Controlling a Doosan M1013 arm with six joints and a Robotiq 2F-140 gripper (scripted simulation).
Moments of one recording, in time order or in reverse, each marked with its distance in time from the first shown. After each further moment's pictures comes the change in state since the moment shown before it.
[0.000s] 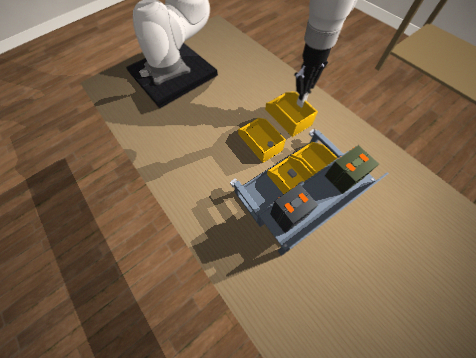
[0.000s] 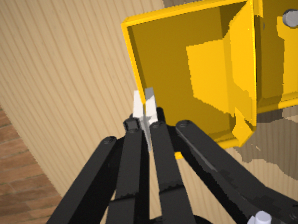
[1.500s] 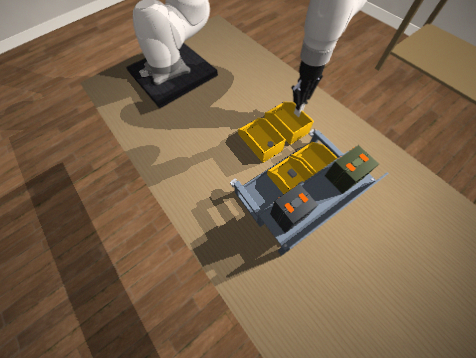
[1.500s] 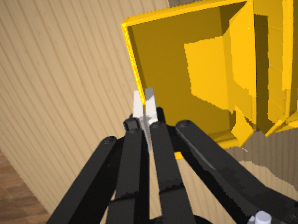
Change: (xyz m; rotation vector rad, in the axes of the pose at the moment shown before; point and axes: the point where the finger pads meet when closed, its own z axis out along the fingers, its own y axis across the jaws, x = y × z) arm 0.000 0.000 0.052 0.000 0.000 0.000
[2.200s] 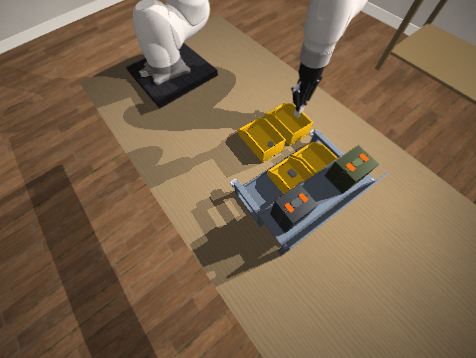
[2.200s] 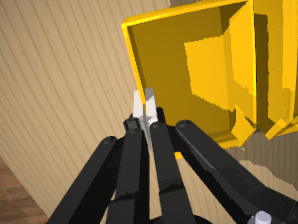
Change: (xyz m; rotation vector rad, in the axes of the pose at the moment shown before) arm 0.000 0.000 0.007 0.000 0.000 0.000
